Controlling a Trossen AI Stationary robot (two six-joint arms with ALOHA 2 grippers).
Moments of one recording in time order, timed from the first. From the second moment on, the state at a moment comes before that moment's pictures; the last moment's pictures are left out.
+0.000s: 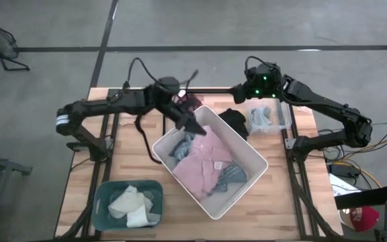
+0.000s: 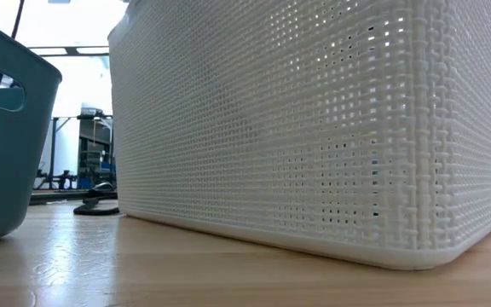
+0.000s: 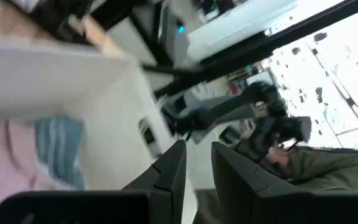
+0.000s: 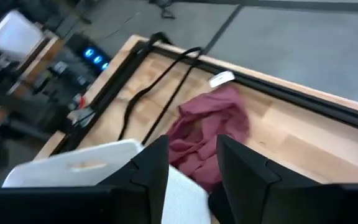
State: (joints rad) left arm 0.23 1.51 1.45 -0.19 0.76 -0.85; right arm -0.57 1.21 1.15 -0.46 -0.13 0.60
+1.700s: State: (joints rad) left arm 0.57 1.52 1.63 -0.18 0.55 -0.90; right arm -0.68 1.99 1.57 -1.09 -0.11 -0.30
